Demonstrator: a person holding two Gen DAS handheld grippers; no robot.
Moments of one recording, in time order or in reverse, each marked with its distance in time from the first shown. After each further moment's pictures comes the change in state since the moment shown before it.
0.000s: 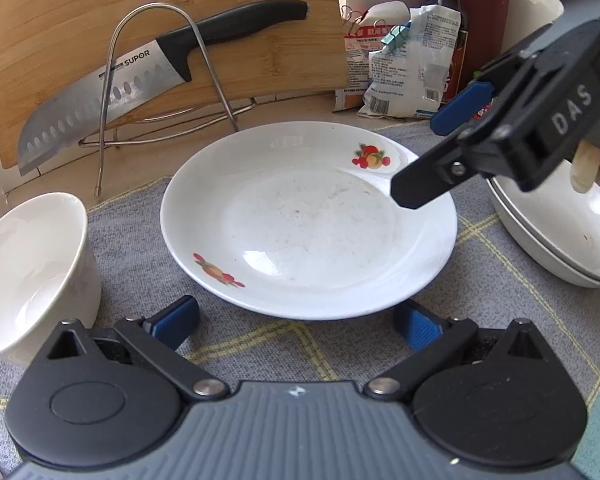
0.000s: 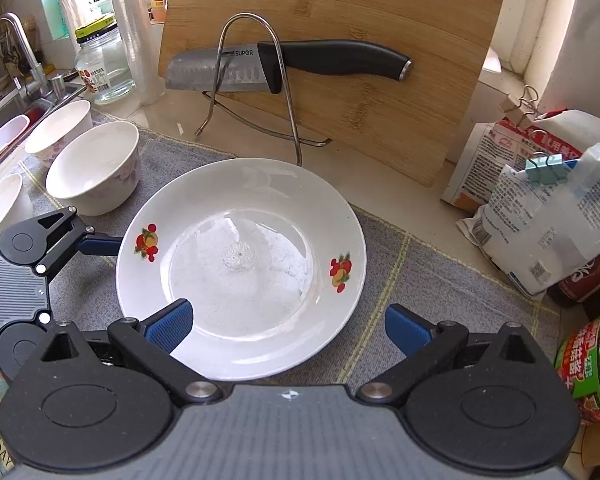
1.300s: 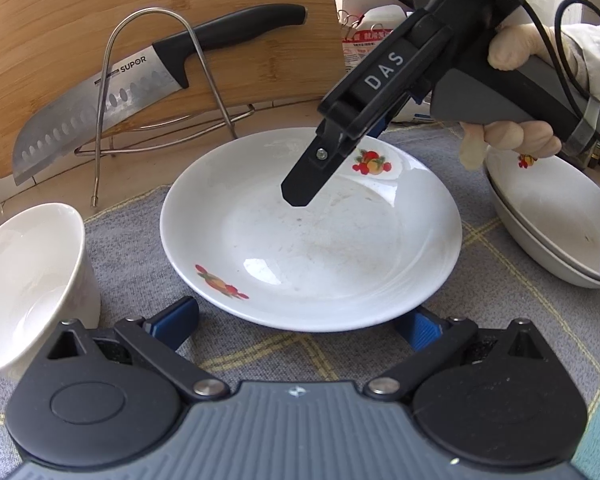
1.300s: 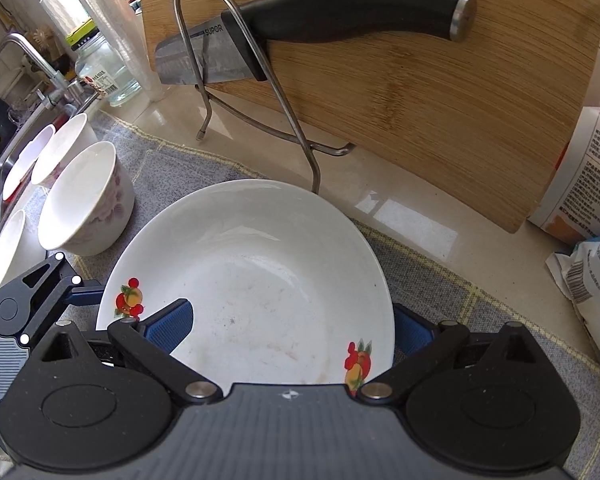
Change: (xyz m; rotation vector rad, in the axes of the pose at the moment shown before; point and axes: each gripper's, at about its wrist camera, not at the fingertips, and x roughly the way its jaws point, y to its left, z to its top) left arm -0.001 0.002 -0.003 0.020 -0.023 -0.016; right arm 0.071 -0.041 0.054 0.041 0.128 0.272
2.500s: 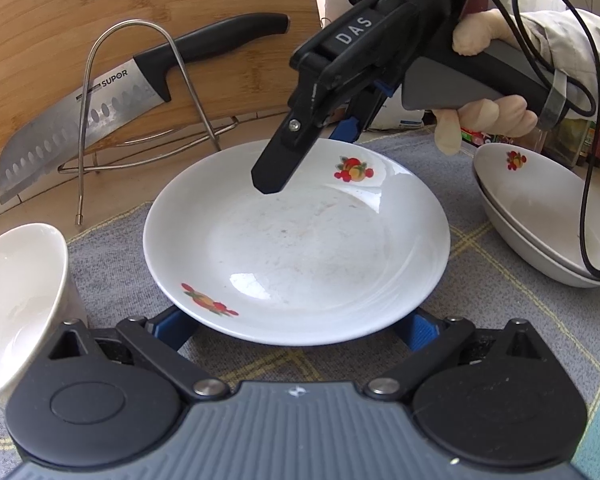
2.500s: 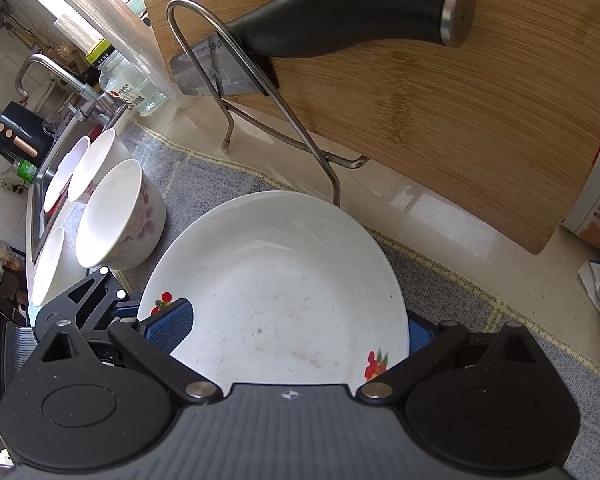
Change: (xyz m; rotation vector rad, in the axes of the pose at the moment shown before) left arm 0.003 -0.006 0.000 0.037 -0.035 -0.035; right arm 0.000 -0.017 0.016 0.060 0.038 0.149
